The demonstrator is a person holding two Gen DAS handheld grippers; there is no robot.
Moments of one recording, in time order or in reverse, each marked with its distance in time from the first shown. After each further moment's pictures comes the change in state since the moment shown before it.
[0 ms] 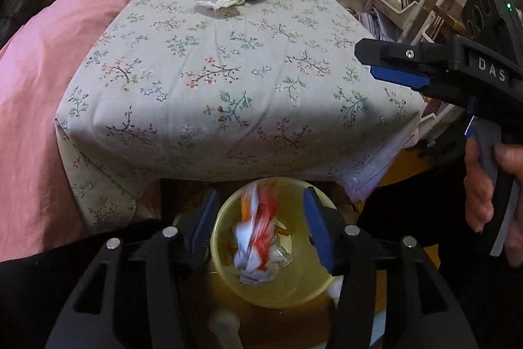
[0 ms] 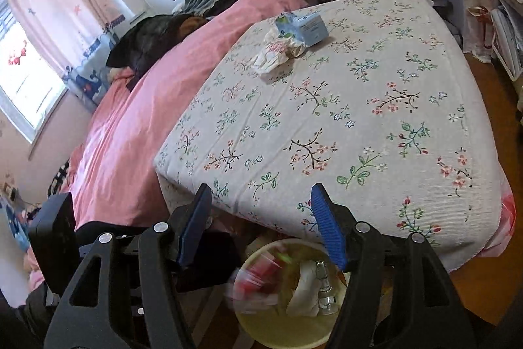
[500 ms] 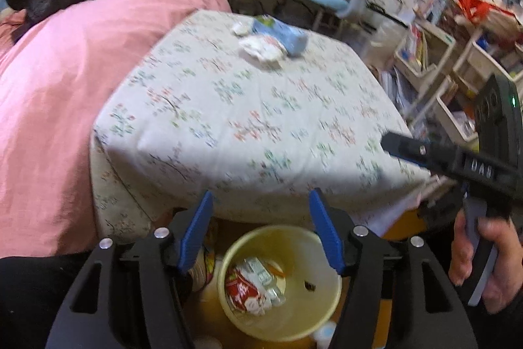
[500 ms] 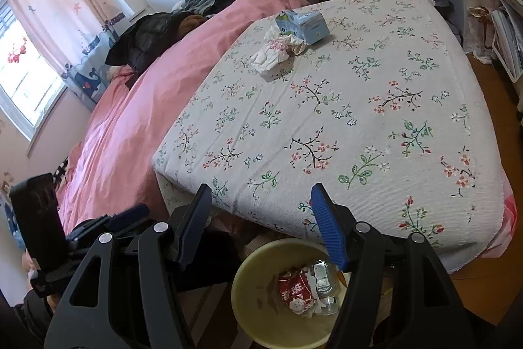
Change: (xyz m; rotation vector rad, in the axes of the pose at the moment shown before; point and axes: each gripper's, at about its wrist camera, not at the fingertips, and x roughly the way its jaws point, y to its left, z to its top) left arm -0.028 0.026 0.004 -0.173 -0.215 0.042; right arm 0.003 0.004 0.001 -0.012 0.011 -0.010
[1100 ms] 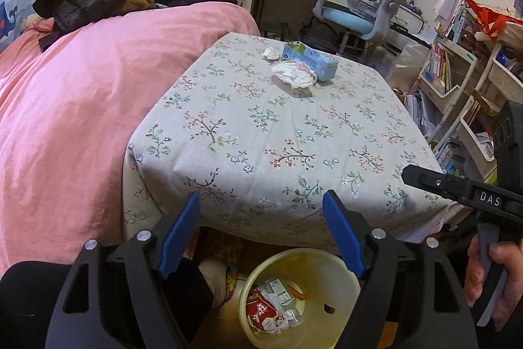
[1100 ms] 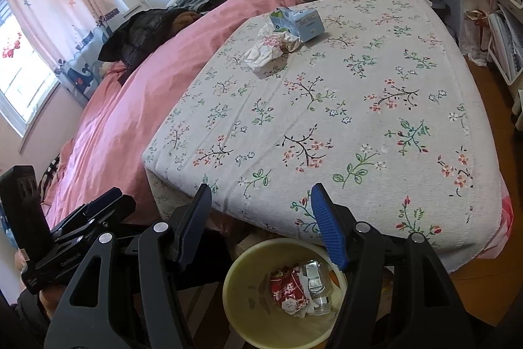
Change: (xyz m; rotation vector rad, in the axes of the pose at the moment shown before) left arm -0.004 0.009 0.006 -0.020 -0.089 0.119; right arm 0.008 -0.001 -0.003 -0.011 0.005 -0.037
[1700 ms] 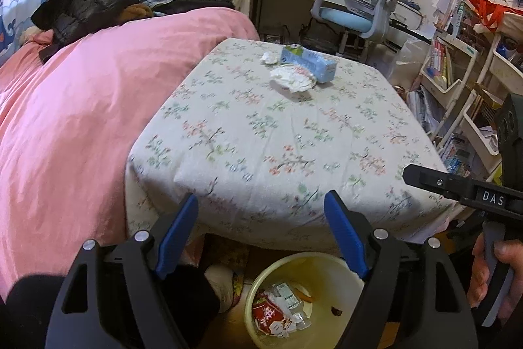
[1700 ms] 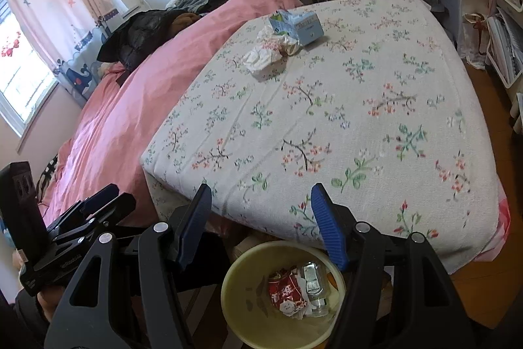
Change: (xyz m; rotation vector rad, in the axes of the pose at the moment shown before) left arm 0.000 -0.009 0.007 0.043 -0.015 0.014; right arm -0.001 0.001 0.008 -0.009 -0.009 -0.006
